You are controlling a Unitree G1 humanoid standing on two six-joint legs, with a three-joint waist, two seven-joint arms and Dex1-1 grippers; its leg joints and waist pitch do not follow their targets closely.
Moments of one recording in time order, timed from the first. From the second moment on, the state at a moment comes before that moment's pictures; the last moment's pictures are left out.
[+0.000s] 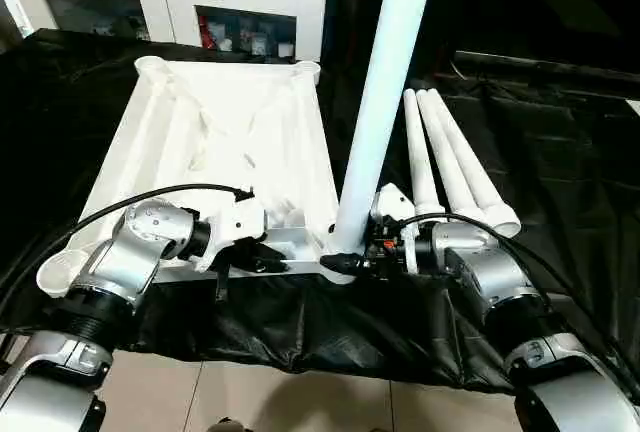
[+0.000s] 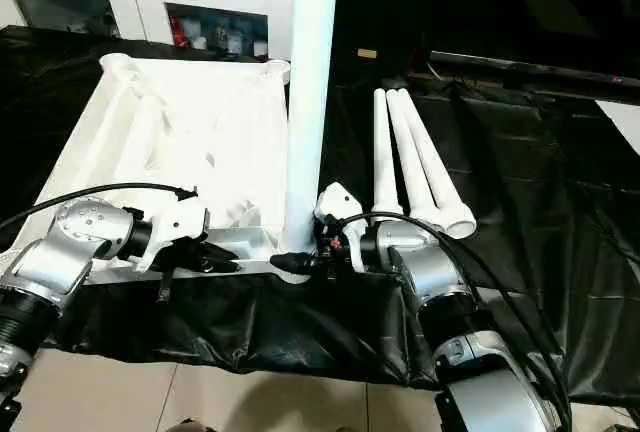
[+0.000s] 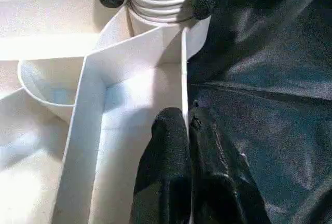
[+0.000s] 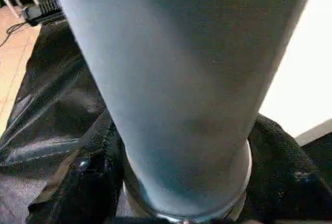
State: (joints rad) left arm -0.55 0.51 -0.27 0.49 0.06 0.04 -1.31; right arm -0.59 -0.19 0.18 0.70 0.07 0.08 1.15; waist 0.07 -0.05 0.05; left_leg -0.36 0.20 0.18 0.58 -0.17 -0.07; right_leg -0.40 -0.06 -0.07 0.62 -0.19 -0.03
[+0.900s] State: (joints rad) left arm -0.55 0.37 -0.23 0.44 0.13 0.23 -0.99; right arm -0.66 -0.04 0.04 0.86 0.03 0.03 0.65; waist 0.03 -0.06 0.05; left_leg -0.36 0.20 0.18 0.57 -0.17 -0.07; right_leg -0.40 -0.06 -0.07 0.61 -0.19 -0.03
